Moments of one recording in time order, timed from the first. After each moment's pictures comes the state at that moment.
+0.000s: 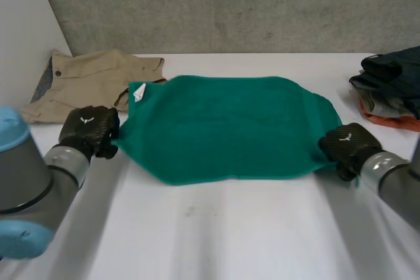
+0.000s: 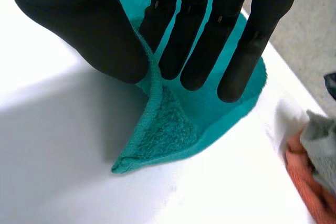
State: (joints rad) left arm 4.43 -1.84 -1.83 3.45 -1.56 3.34; right arm 1.74 -1.19 1.72 -0.04 1.36 2.43; left_hand 1.16 1.20 1.20 1.20 0.98; right_hand 1.13 1.18 1.20 1.20 1.01
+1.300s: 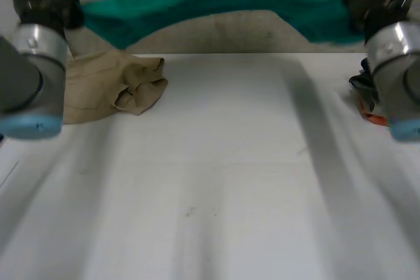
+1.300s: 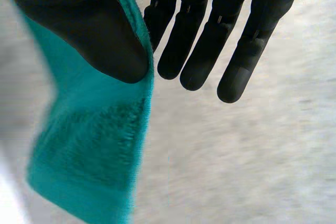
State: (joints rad) left arm 4.43 -1.94 -1.29 3.65 -1.66 3.45; right arm 1.85 -1.21 1.28 -0.47 1.48 2.34; left_hand 1.16 1.20 1.20 1.20 0.98; right_hand 1.13 1.18 1.20 1.21 1.01
